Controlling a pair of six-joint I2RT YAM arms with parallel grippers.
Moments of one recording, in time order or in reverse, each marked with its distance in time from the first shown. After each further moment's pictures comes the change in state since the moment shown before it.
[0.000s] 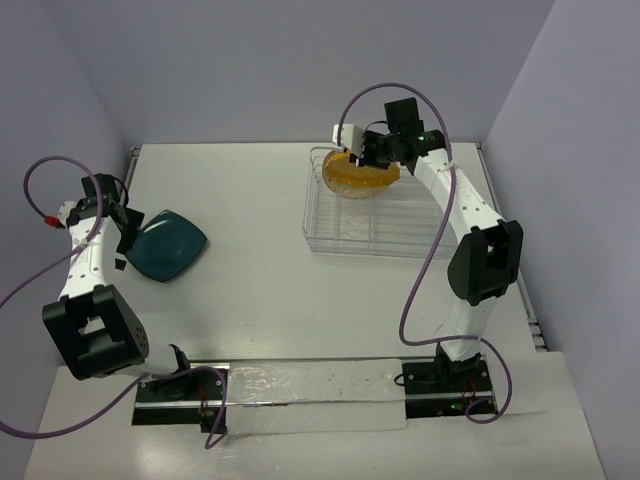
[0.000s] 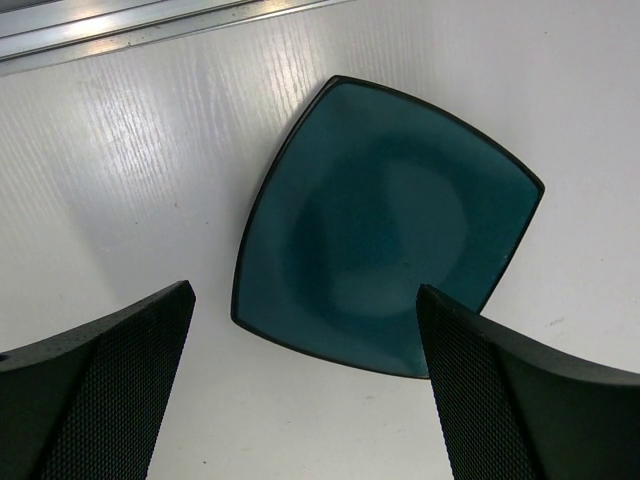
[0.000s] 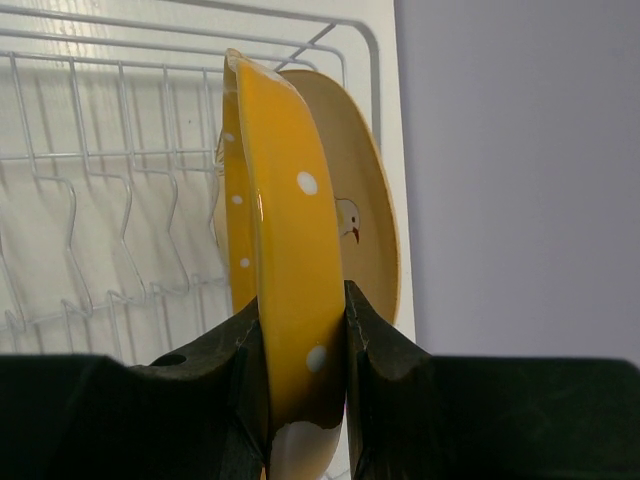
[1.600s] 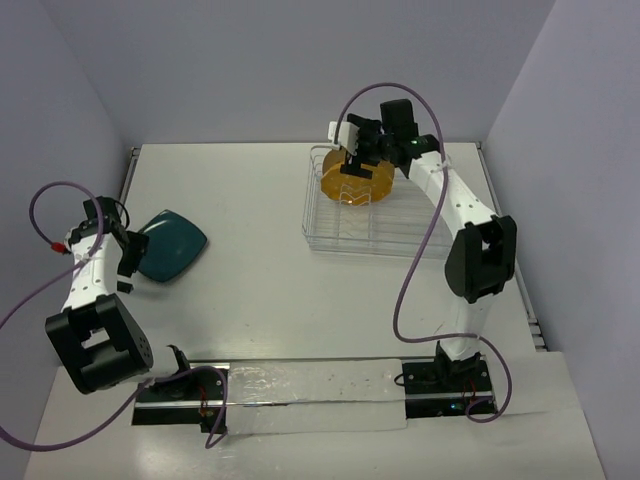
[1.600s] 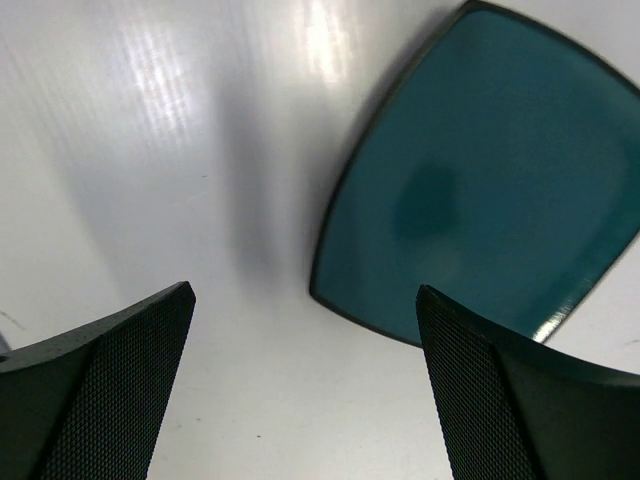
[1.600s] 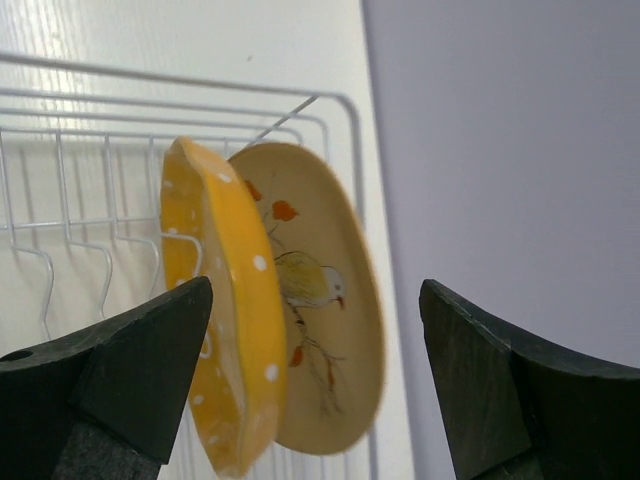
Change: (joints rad) left arm 0.042 -0.060 -0.146 -0.014 0.068 0.012; right arm 0.012 0.058 -0.056 0.180 -0.065 0.045
